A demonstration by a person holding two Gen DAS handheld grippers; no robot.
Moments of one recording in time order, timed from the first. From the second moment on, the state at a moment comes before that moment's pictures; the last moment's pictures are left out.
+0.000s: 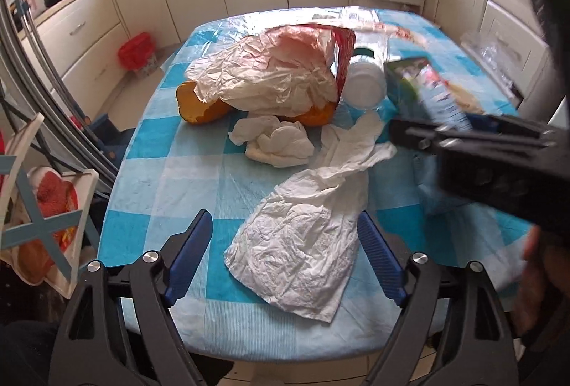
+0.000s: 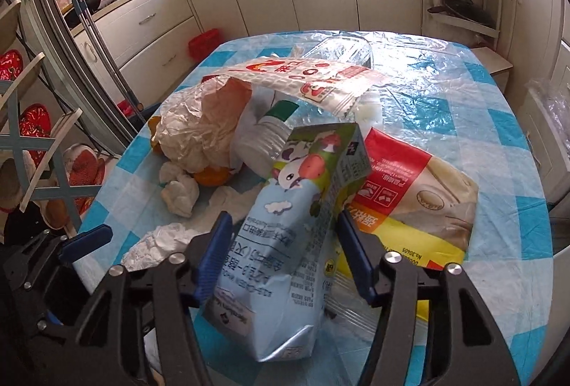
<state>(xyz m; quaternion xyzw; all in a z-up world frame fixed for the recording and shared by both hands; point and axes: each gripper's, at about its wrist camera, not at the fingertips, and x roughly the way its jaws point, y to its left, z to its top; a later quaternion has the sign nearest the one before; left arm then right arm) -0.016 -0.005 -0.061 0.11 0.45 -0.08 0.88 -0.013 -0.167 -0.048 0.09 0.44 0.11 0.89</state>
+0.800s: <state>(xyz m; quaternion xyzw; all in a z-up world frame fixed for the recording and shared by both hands) -0.043 -0.006 -0.012 0.00 0.37 -0.19 0.91 -0.069 -0.251 -0.029 0.25 0.36 0.22 0.87</state>
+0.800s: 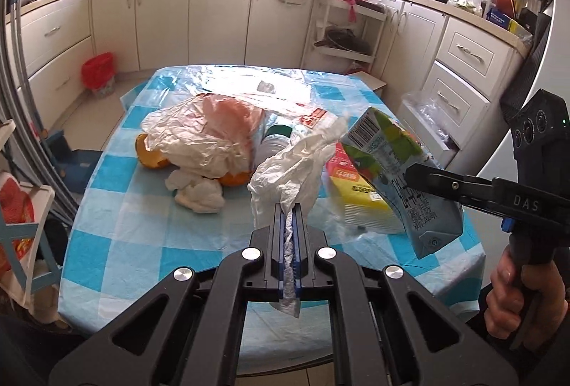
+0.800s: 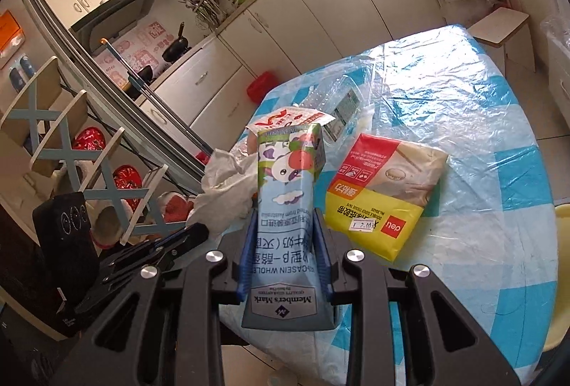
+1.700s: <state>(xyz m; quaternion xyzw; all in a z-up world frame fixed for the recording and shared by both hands) -0.069 -0.110 -0.001 0.07 0.34 -0.26 0.90 -0.124 -0.394 -0.056 0.33 0.34 -0.07 0.88</state>
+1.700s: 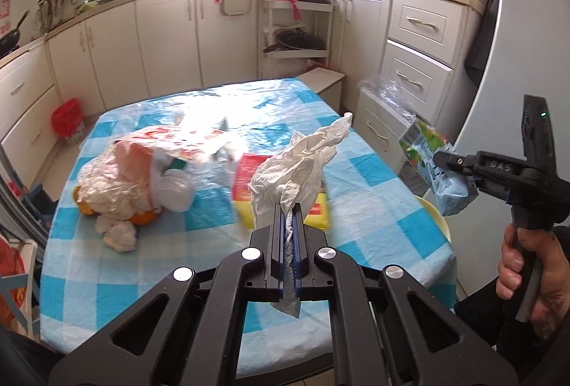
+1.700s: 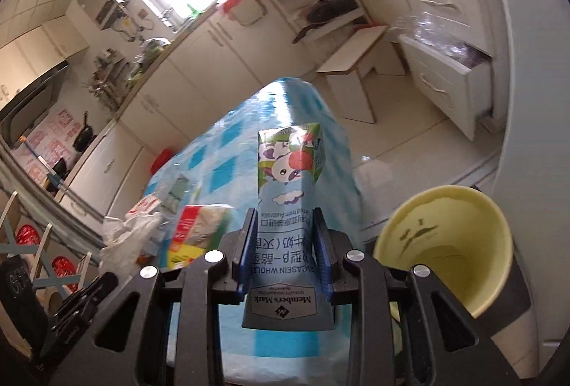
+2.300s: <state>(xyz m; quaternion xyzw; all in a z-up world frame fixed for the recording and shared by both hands) -0.068 -0.250 -0.027 0.08 0.38 -0.36 0.85 -0.125 -0.464 -0.106 0.38 0.39 -0.19 0.82</state>
